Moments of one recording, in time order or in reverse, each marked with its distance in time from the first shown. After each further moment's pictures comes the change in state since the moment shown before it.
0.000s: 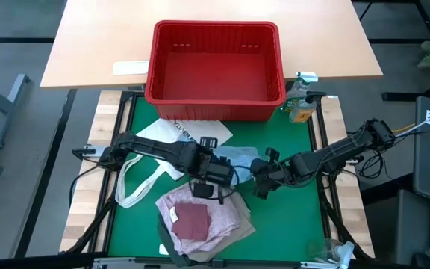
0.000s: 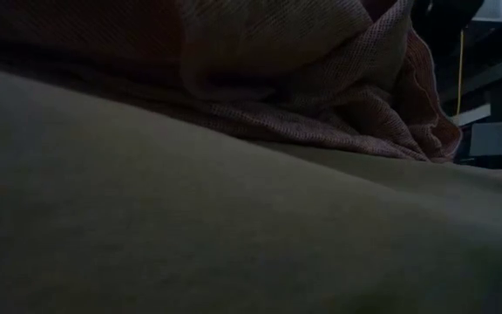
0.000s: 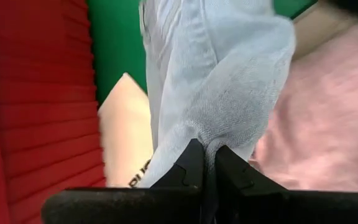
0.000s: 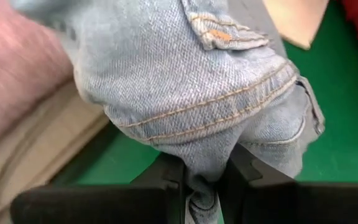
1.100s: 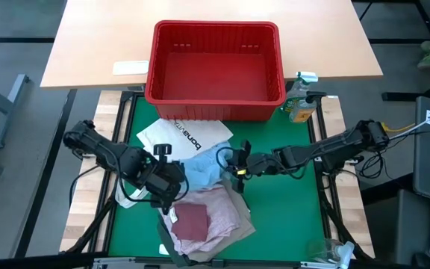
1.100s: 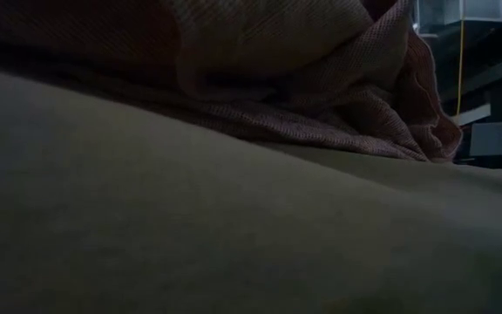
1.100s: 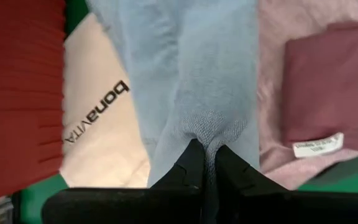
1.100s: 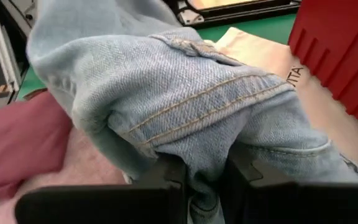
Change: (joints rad) left arm -0.221 -0.446 -0.470 0.004 0.051 -0.373; right arm -0.136 0.070 0.002 0.665 -0.092 -0.309
